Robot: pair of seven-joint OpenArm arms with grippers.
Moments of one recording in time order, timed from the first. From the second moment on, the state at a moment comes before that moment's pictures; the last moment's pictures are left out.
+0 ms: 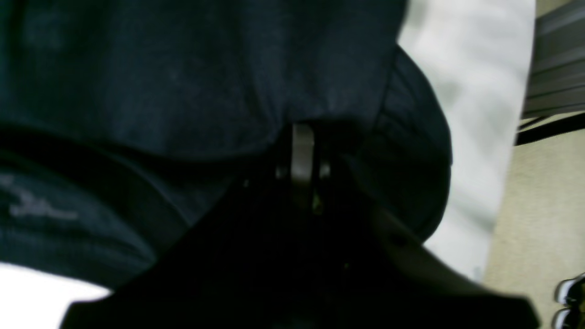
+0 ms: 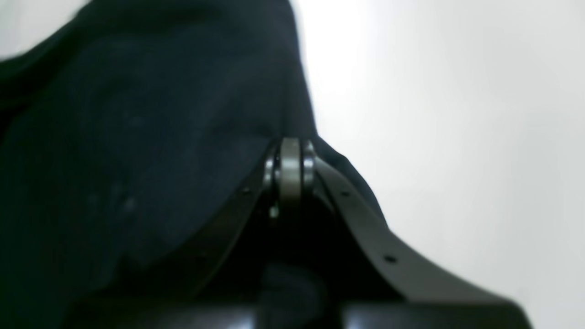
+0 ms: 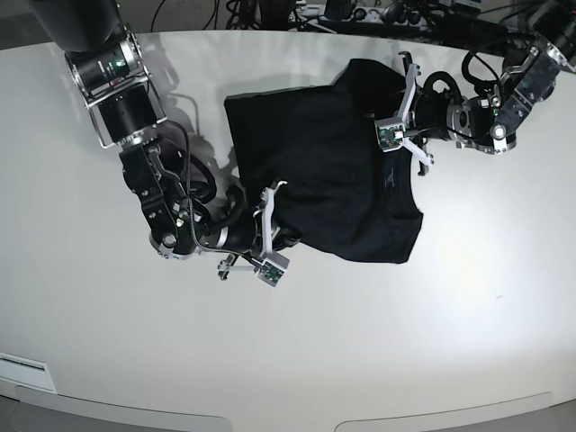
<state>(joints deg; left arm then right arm) 1.9 -49.5 35.9 102.1 -29.1 -41.5 33.1 19.2 11.7 -25.8 78.7 26.3 40.1 -43.6</state>
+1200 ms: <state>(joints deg) -18.2 -33.3 33.6 85.4 -8.1 -33.3 24.0 -20.8 12.2 -2.1 116.6 28.2 36.2 -45.6</state>
